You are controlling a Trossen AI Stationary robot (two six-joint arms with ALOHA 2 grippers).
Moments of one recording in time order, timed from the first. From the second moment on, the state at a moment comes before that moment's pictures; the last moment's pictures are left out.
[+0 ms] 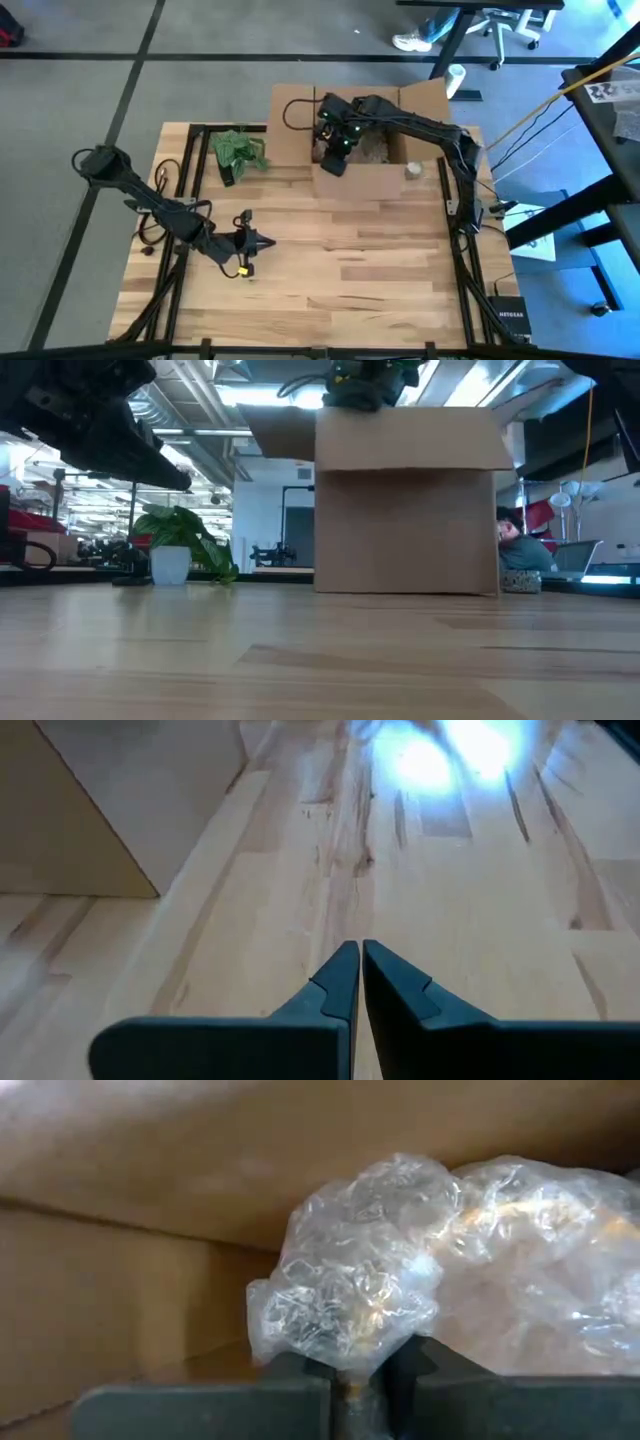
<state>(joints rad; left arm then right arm) -0.56 1.22 0.42 0.22 -0.66 -0.29 -0.42 2.01 1.94 -1.12 -0.30 -0.05</state>
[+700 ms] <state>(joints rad) -0.56 1.23 0.42 0.22 -0.65 -0.29 -0.42 1.87 1.98 -1.07 -0.37 0.05</state>
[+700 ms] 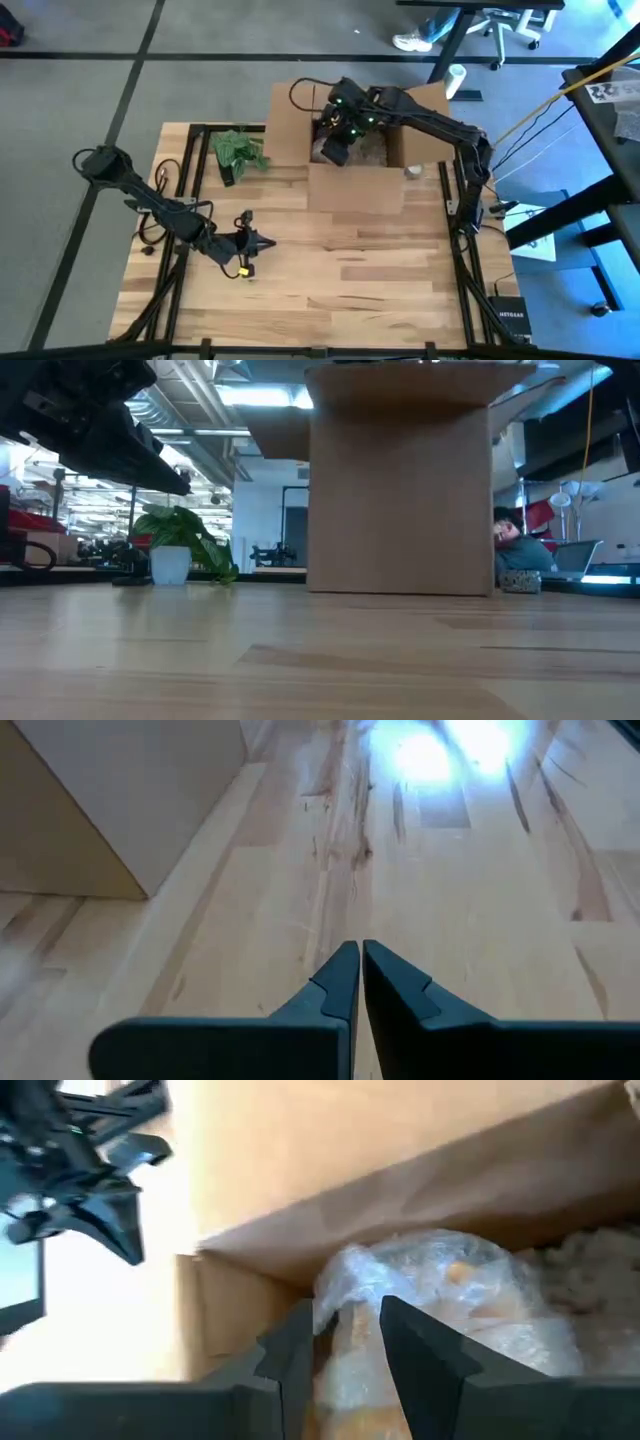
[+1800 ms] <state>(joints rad) -0.56 1.23 0.42 0.22 -0.64 -0.29 -0.34 1.79 1.98 -1.24 -0.36 0.00</state>
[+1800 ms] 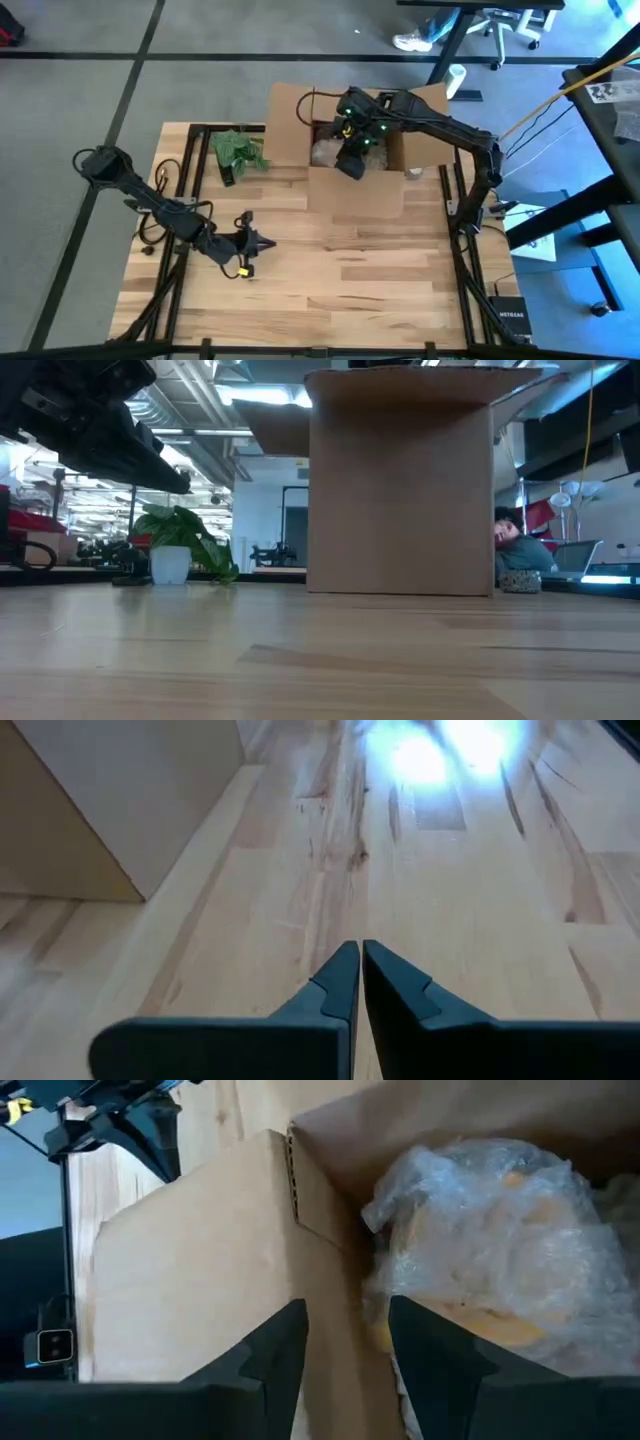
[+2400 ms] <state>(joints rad) -0.56 1.23 0.42 0.23 -0.64 -0.30 -0.31 1.77 1.94 -1.24 -0.36 0.00</state>
